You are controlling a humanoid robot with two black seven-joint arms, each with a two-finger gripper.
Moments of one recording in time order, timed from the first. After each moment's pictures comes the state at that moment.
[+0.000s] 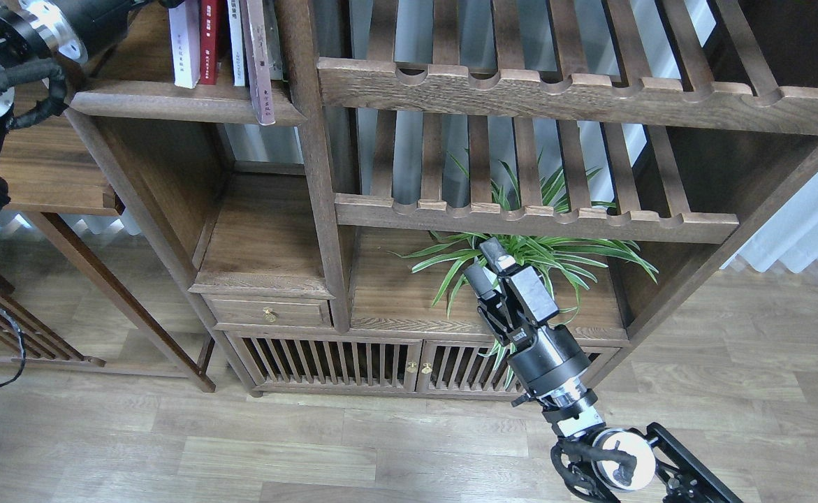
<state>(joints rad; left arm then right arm) -0.96 0.41 -1.18 -0.88 0.46 -0.49 0.30 -0.05 -0.08 1.06 1.38 0.18 0.58 -0.02</state>
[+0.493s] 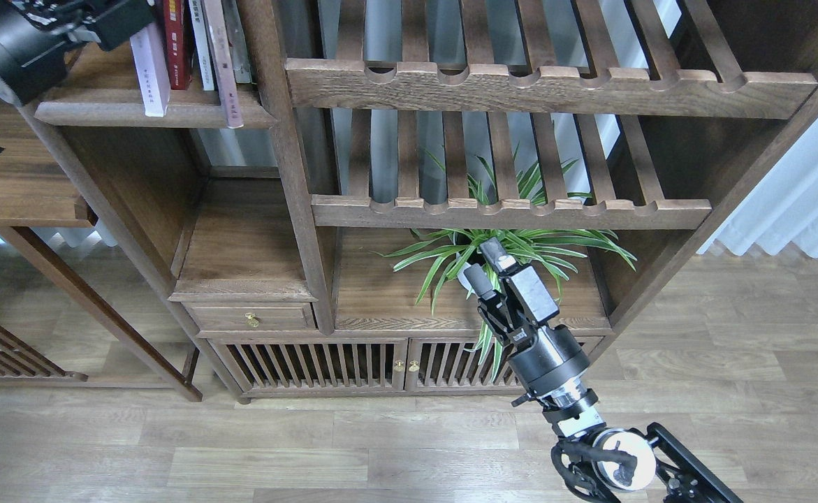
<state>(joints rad) -0.76 0.52 -1.35 -1.10 0.38 -0.49 0.35 -0.05 -0.08 1.06 1.38 0.18 0.58 -0.02</state>
